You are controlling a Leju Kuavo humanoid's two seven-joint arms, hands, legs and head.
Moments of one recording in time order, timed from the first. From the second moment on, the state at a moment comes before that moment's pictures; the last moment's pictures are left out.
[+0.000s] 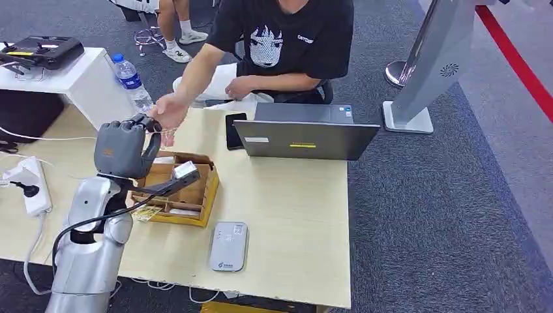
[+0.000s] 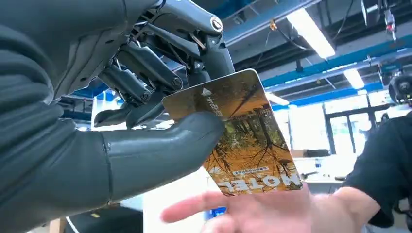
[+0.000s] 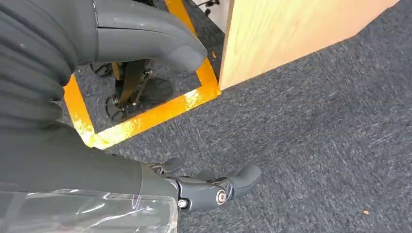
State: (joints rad) left arm -0.28 0.12 0.03 -1.58 -1.33 0.08 -0.09; right arm 0.04 0.28 -1.15 -0.66 0.70 0.35 -0.45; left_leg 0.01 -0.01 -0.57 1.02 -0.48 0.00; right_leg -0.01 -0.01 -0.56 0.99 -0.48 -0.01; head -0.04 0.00
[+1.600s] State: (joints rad) left arm -0.14 0.08 0.09 -1.66 -1.17 0.26 -0.19; right arm 0.04 0.28 -1.16 -0.65 0.71 0.35 -0.47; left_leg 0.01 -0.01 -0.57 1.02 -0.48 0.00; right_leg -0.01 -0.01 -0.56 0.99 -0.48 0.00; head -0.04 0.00
